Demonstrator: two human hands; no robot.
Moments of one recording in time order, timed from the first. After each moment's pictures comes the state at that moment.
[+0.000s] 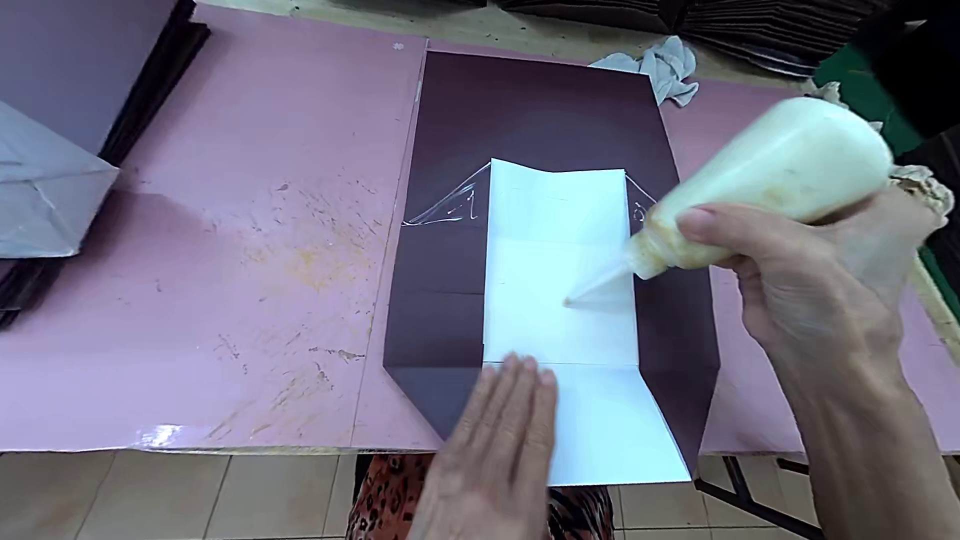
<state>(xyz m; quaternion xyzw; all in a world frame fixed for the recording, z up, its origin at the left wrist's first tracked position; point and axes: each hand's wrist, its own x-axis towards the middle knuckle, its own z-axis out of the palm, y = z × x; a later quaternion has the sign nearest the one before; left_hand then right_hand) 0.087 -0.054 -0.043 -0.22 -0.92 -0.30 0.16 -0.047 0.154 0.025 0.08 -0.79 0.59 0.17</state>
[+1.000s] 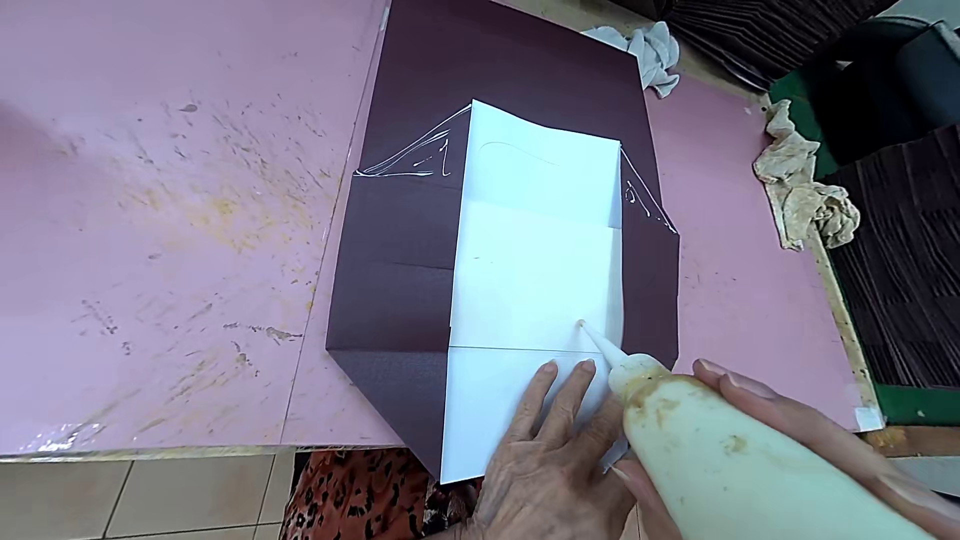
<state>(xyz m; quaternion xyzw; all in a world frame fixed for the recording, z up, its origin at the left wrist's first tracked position) 0.084 0.002 -0.056 -0.30 -0.83 -0.45 0.14 0.078 0.170 -0.001 0.31 -0.82 0.43 0.20</state>
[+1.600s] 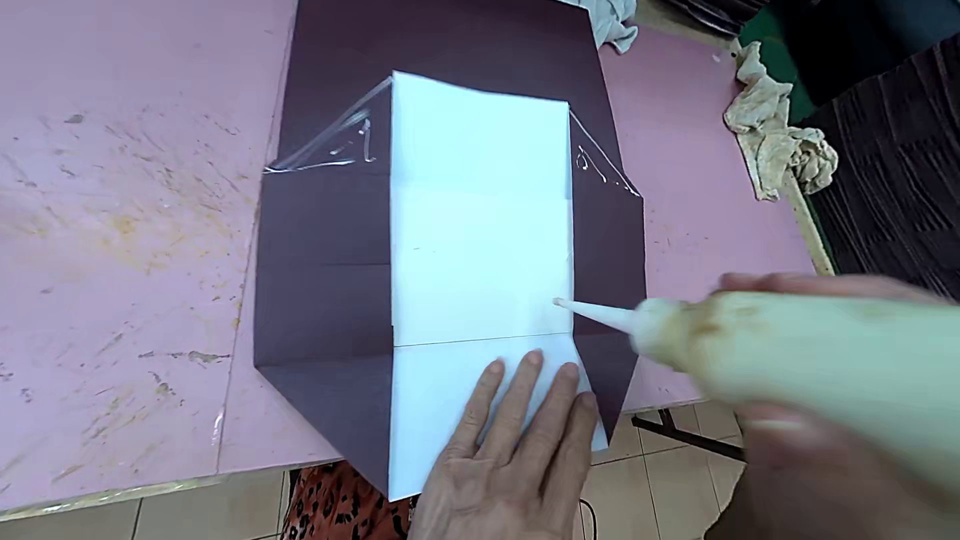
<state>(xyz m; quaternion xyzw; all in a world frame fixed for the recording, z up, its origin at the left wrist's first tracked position) 0.090 -0.012 -0.040 -0.32 -0.89 -0.30 0.09 0.057 0.199 0.005 0.19 -0.80 0.51 0.25</state>
